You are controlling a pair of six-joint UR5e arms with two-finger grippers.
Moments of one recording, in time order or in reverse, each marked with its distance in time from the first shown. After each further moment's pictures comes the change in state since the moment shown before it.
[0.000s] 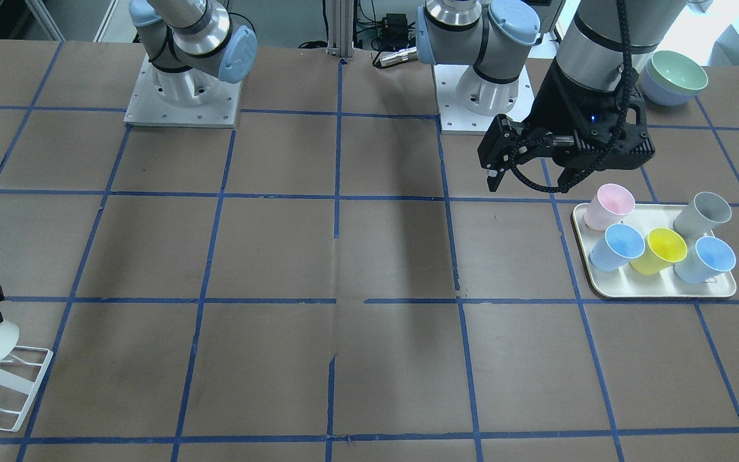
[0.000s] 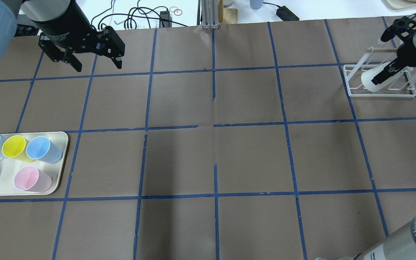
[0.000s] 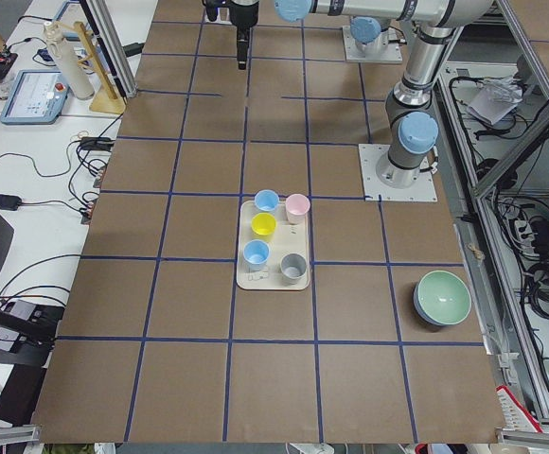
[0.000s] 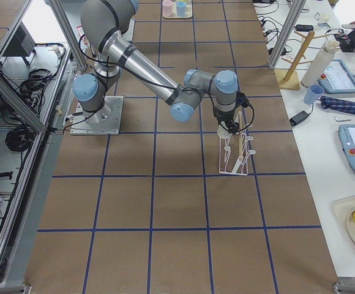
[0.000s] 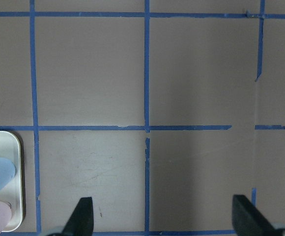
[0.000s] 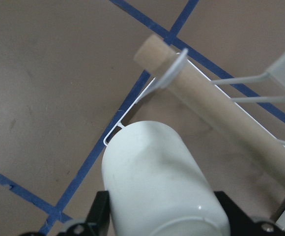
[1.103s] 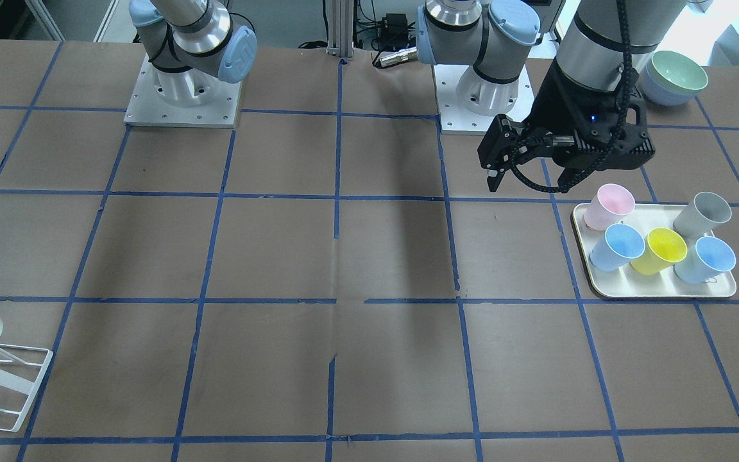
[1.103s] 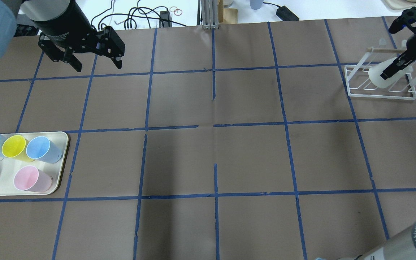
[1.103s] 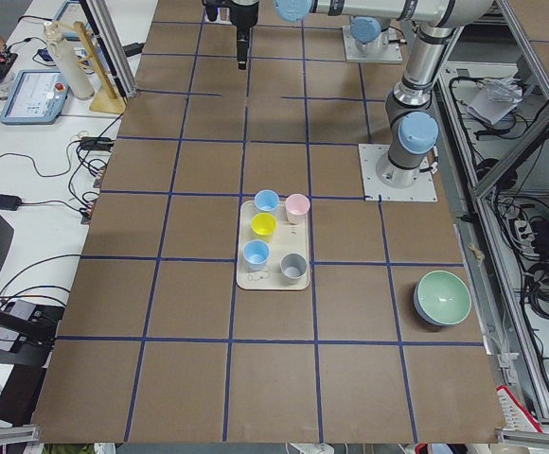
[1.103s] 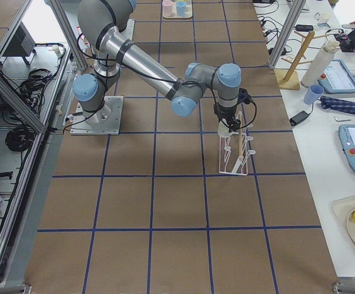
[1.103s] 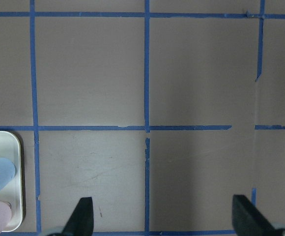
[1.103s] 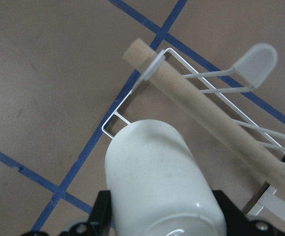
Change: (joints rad) left arm 0.000 0.000 0.000 0.000 0.000 0.000; right arm 0.000 -0.030 -0.075 0.136 -0.036 0.000
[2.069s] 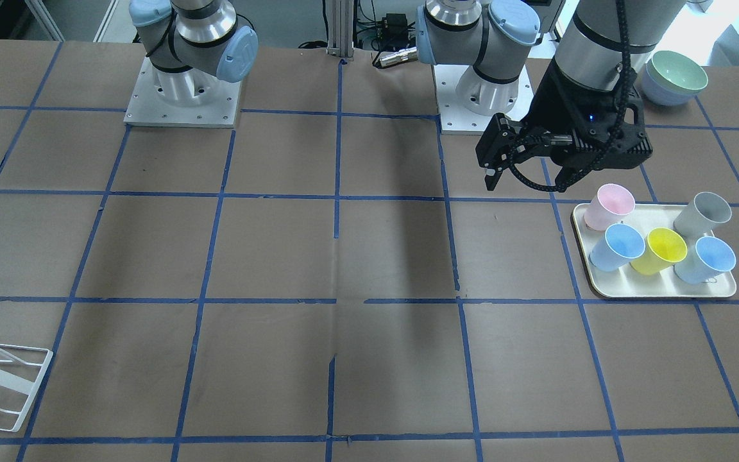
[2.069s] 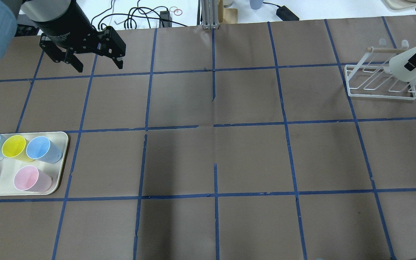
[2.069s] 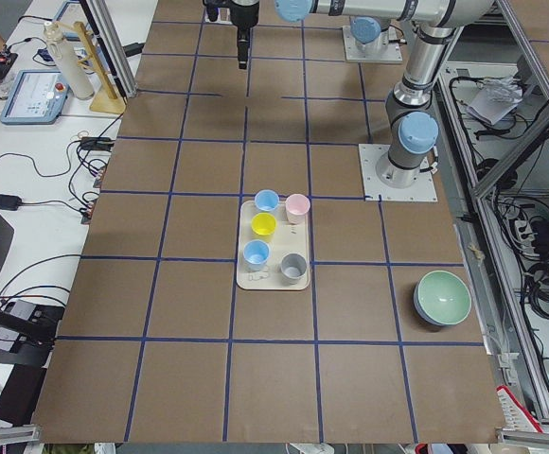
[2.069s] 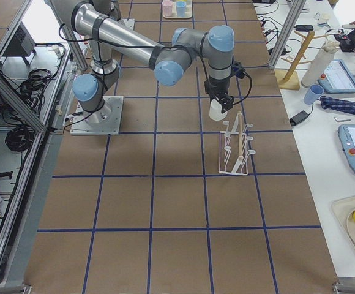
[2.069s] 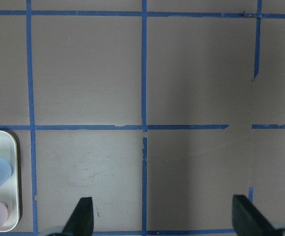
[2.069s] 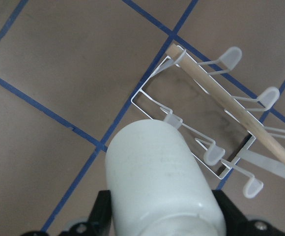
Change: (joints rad) left arm 0.001 0.006 -0.007 -0.001 -0.010 0.000; right arm 0.021 -0.225 -0.025 0.216 -0.020 -0.008
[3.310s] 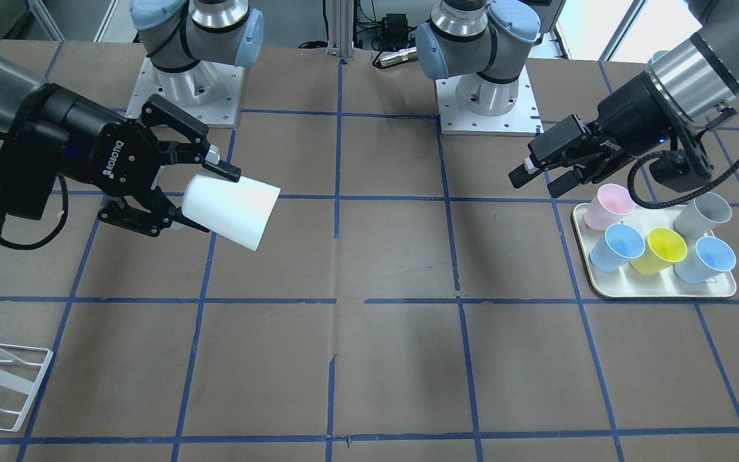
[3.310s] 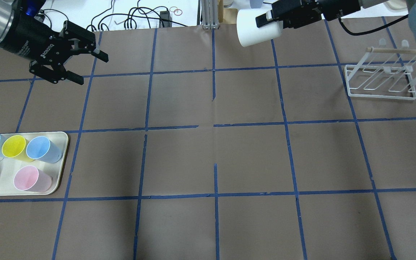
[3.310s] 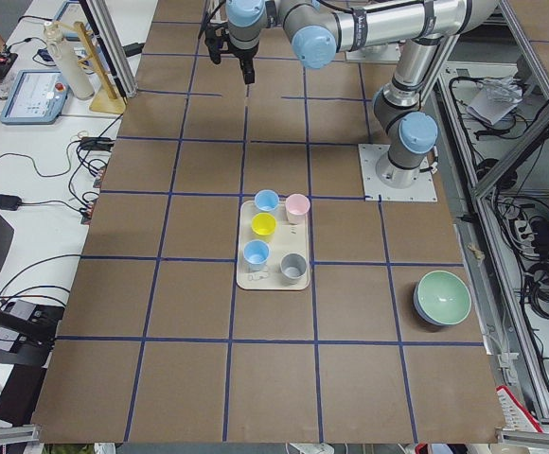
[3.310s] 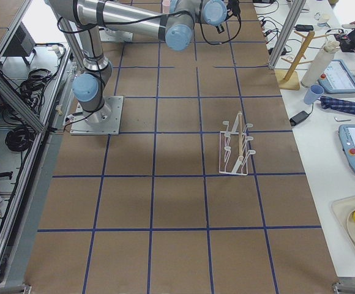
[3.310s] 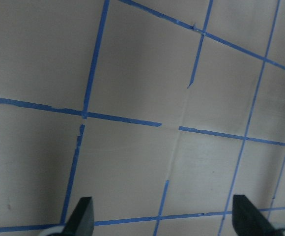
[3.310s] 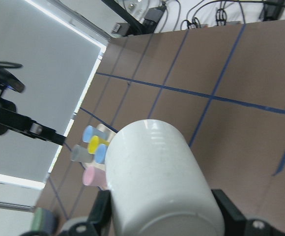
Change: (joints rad) left arm 0.300 0.048 -0.143 -0.094 -0.593 0.093; right arm 0.283 -0.026 0.015 0.254 1.063 0.530
